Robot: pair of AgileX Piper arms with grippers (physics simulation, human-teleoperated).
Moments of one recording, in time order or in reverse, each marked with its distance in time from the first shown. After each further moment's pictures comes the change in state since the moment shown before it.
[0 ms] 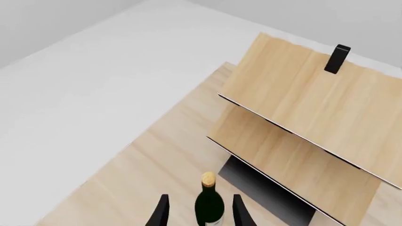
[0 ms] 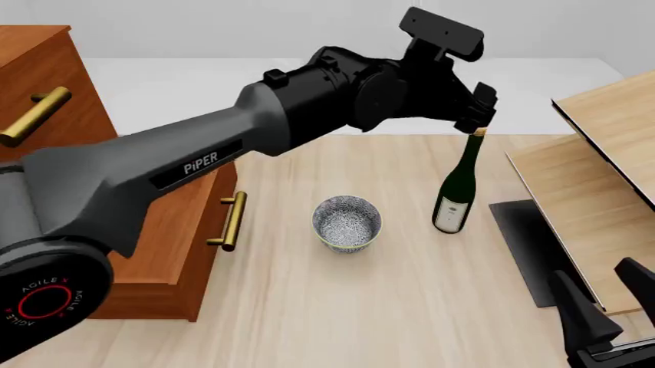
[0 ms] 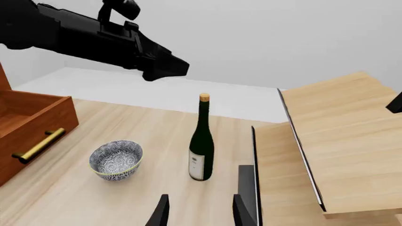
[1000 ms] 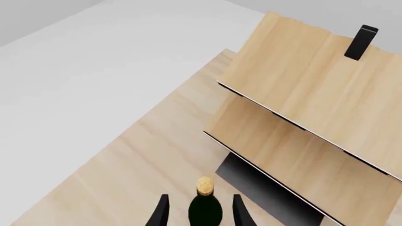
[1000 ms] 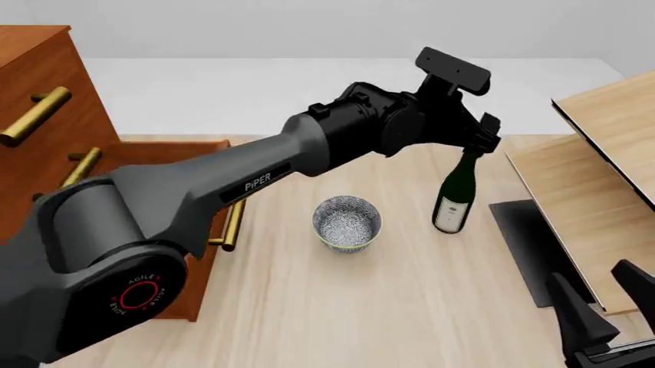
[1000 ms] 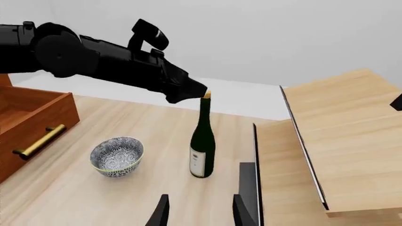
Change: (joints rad) left arm -0.006 0.164 -0.108 -0.015 -0.026; right arm 0.006 0.000 0.005 0.009 -0.002
